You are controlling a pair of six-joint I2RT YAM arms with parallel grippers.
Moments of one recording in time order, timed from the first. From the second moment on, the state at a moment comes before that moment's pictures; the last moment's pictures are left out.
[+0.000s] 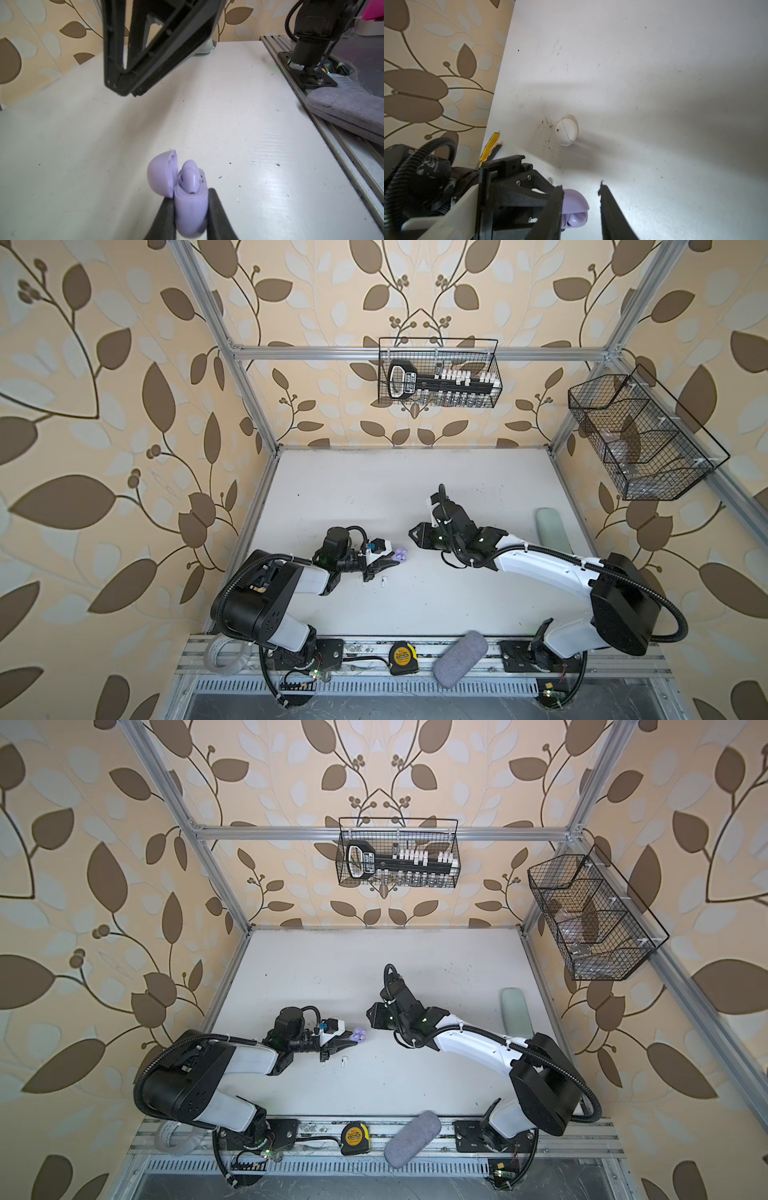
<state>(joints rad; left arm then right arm) -0.34 1.50 0.29 0.71 0.96 0.54 0.79 1.50 0.94 -0.14 -0.03 0.79</state>
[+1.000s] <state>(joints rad) -0.37 1.49 0.27 0.66 0.91 0.65 0.84 1.67 0.99 -0.13 -0.16 0.79</state>
